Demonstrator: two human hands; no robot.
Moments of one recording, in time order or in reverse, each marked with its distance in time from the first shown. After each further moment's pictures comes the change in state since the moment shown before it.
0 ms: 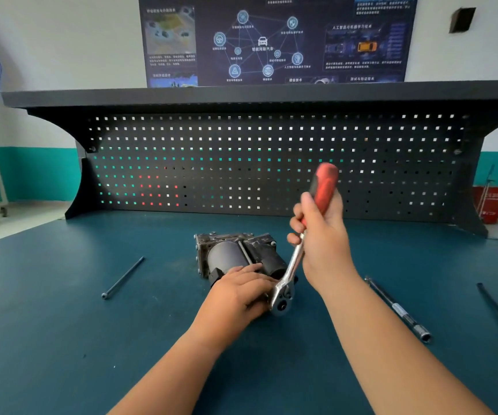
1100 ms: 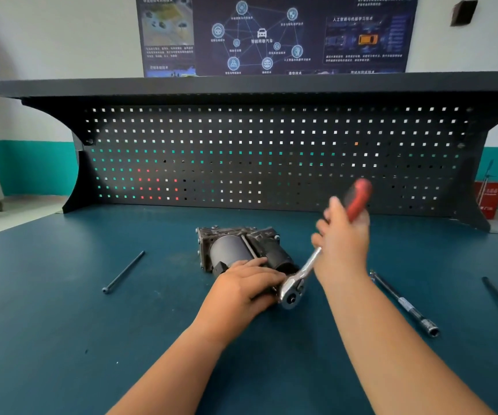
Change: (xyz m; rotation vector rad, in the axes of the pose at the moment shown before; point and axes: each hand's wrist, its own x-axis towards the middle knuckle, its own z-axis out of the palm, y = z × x) left_hand -0.002 -0.003 0.001 -0.108 0.023 -0.022; right_hand 0.006 0.014 -0.013 0.049 0.421 0.072
